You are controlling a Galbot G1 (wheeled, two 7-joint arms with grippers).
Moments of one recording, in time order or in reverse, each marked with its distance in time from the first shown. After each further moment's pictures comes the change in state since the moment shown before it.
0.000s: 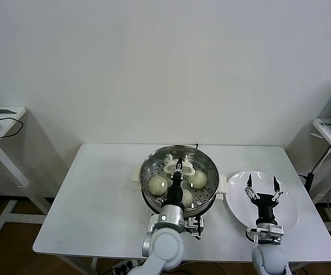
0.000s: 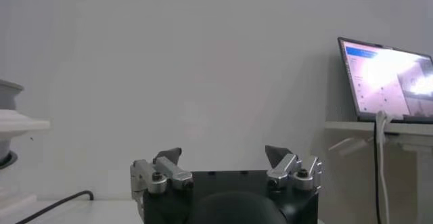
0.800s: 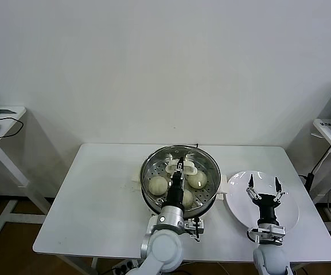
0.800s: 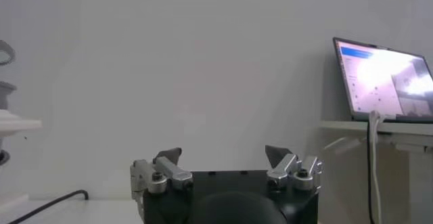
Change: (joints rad) left arm 0.001 0.021 0.017 -0.031 -0.074 0.010 -0.035; right arm -0.004 -0.004 0.007 0.003 0.001 -0.002 0.003
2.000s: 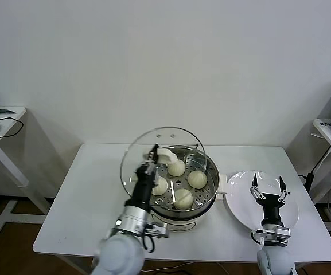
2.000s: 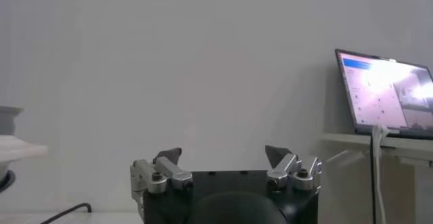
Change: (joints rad) left arm 0.096 0.196 -0.128 -0.296 -0.286 -0.104 -0.112; right arm -0.031 -0.025 0.007 0.043 0.025 -0.001 0.008
